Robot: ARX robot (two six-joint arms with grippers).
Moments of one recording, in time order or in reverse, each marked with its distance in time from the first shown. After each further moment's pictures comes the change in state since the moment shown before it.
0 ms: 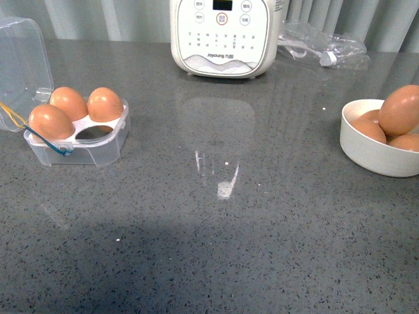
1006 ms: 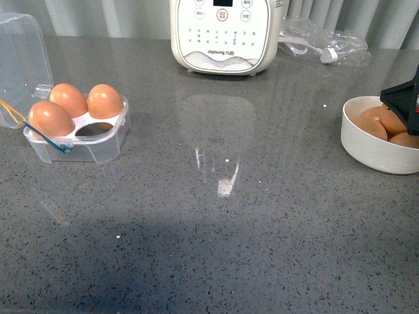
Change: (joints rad) left arm 0.000 0.000 0.000 0.000 0.000 0.000; right arm 0.033 0.328 0.157 0.115 0.030 0.040
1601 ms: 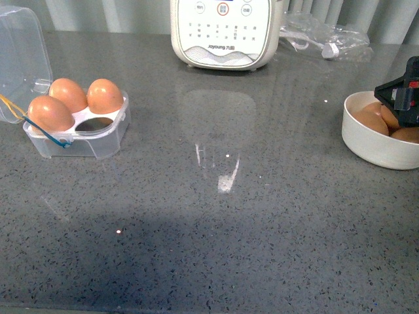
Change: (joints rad) left arm 0.000 0.000 0.000 0.000 0.000 0.000; right arm 0.035 0.064 0.053 -0.008 0.026 0.010
